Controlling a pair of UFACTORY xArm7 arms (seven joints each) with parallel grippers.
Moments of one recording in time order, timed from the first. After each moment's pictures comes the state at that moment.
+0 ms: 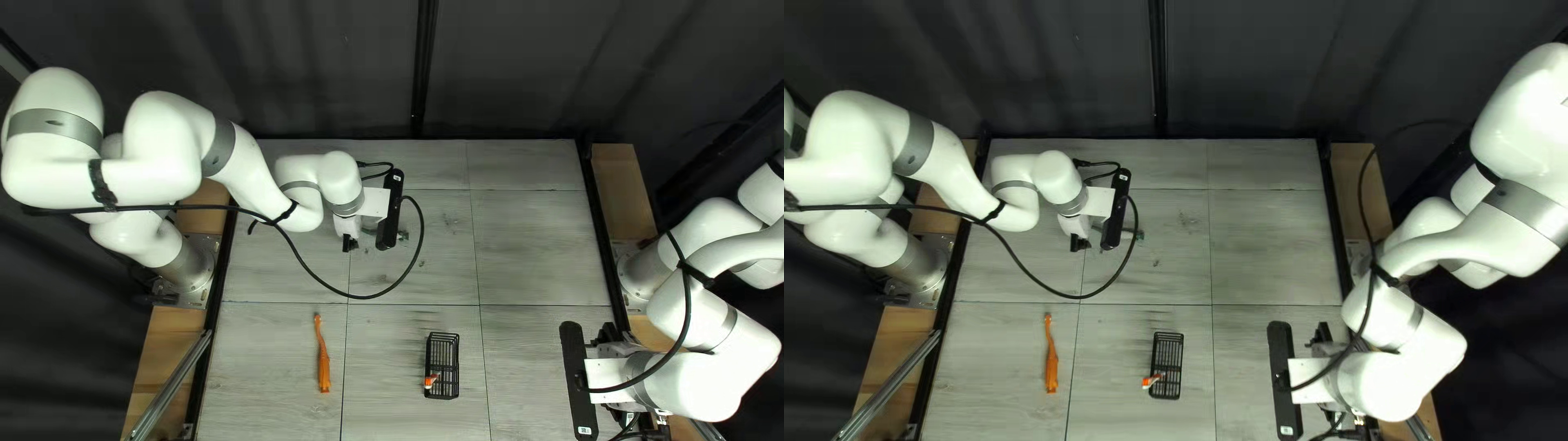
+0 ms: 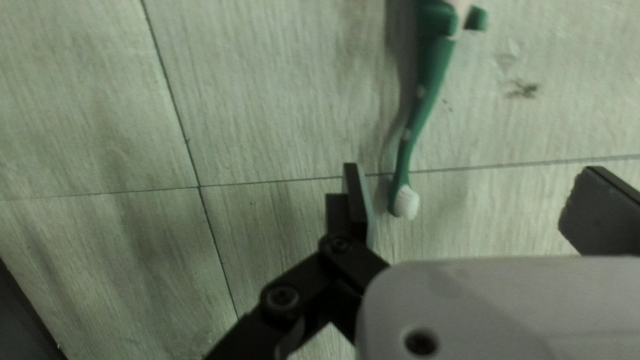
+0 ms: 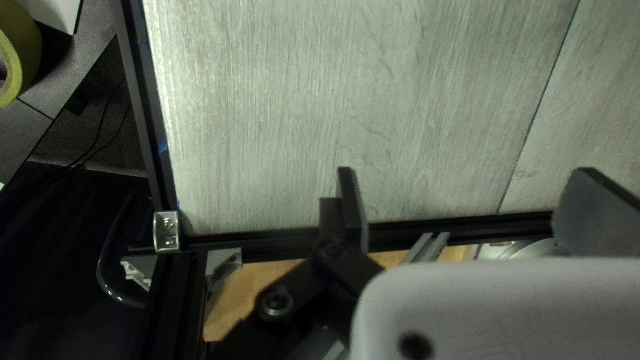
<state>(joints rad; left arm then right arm) -0.28 0.12 0.53 0.65 -0.02 0.49 0.28 0.80 -0.31 0.07 0.61 -0.08 1.06 0.88</state>
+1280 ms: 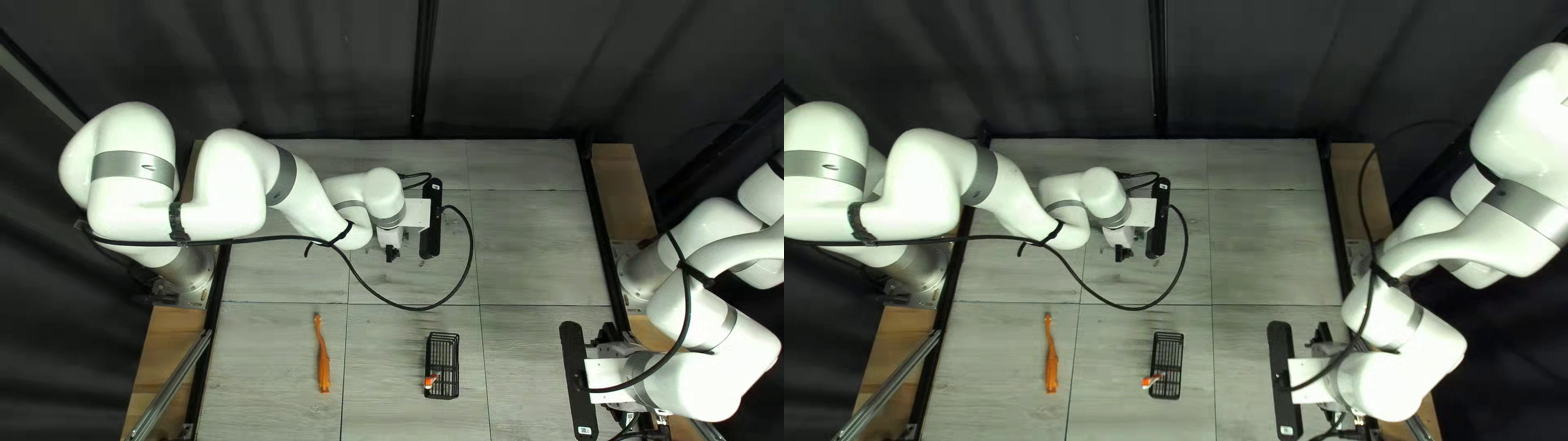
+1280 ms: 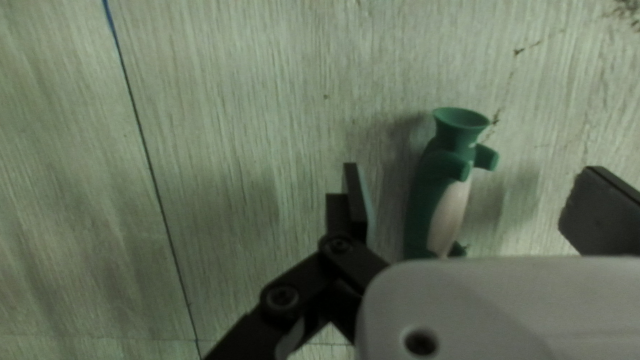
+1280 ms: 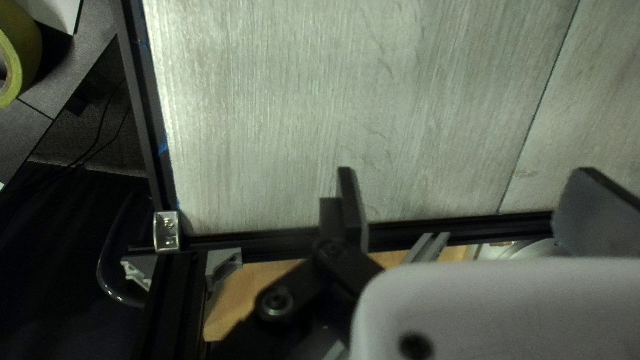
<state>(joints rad) -0.20 0.39 0.40 0.90 -0.23 0.43 0.36 0.80 -0.31 0.07 0.61 -0.08 1.06 0.88</state>
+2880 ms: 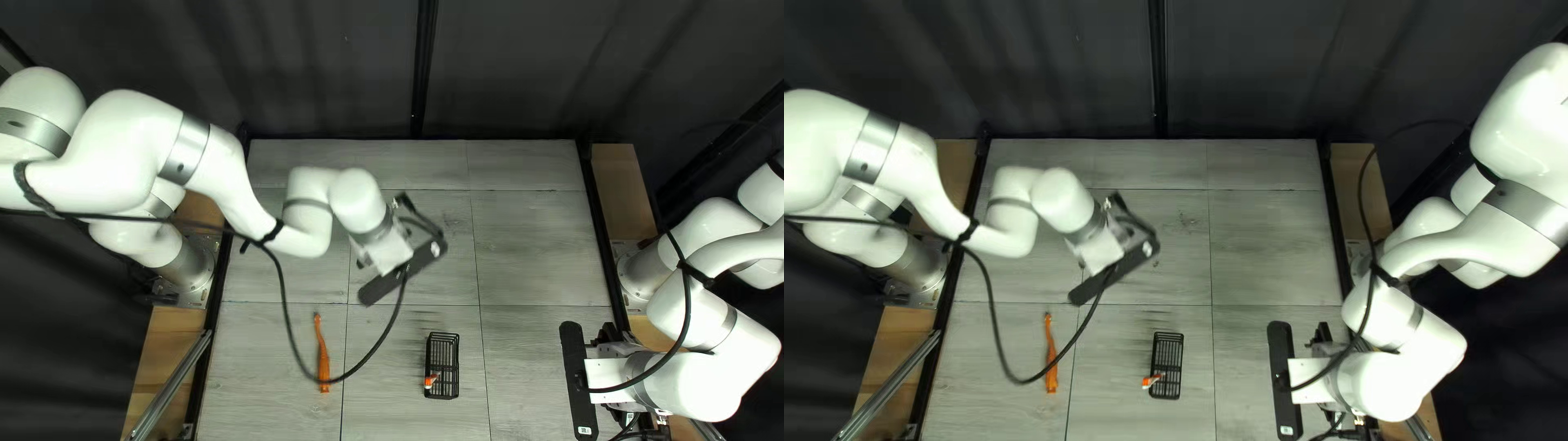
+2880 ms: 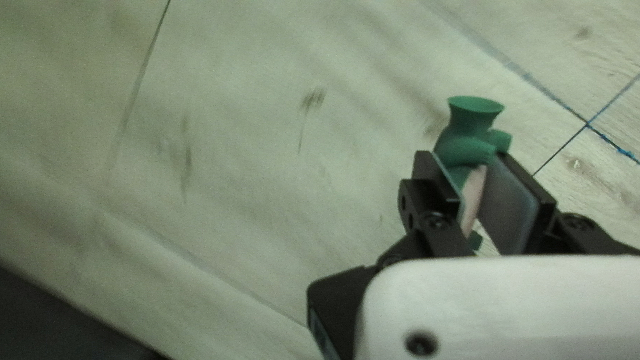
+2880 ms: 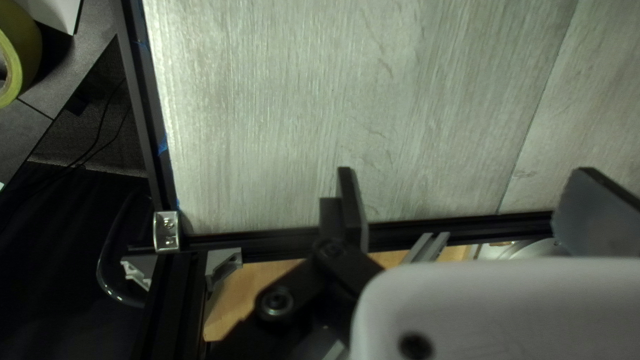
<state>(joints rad) -0.41 0.03 0.38 0.83 -0.06 0.62 1.14 0.80 -0.31 0.07 0.61 -0.08 1.06 0.88</state>
